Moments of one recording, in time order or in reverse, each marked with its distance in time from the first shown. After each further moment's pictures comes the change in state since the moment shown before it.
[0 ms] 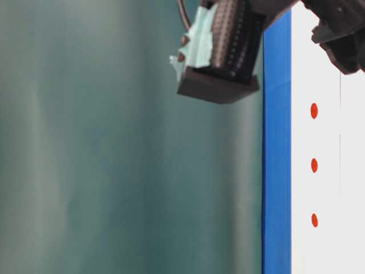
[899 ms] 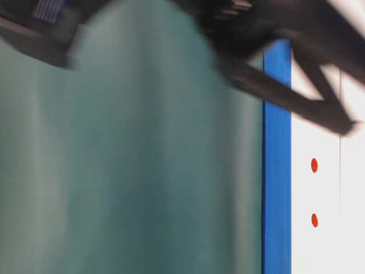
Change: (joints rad) left arm 0.000 0.000 0.000 -0.002 0.009 -0.025; right arm -0.005 -0.285 0.054 0.000 -0.005 -0.117
